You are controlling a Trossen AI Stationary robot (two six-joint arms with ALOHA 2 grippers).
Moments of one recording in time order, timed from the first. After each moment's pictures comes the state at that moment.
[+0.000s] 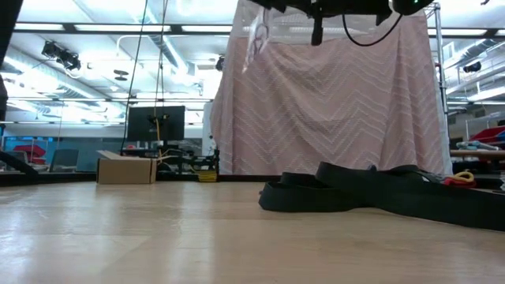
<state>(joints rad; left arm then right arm) -0.08 1.78 1.65 -0.04 -1.15 0.38 -0.43 1.28 1.03 0.42 -0.31 1.22</state>
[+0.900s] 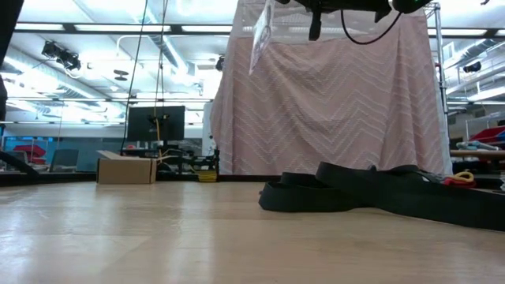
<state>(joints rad) -0.10 1.79 1.66 0.06 -1.21 0.63 -0.40 1.28 1.03 0.46 -0.31 1.24</state>
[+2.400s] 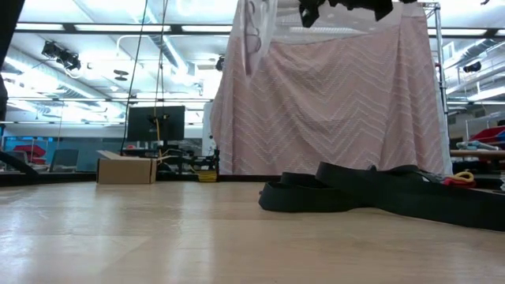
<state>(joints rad) -0.06 1.78 2.09 -1.04 -0.65 -0.12 -0.37 1.26 1.12 0.00 -0.76 0.01</state>
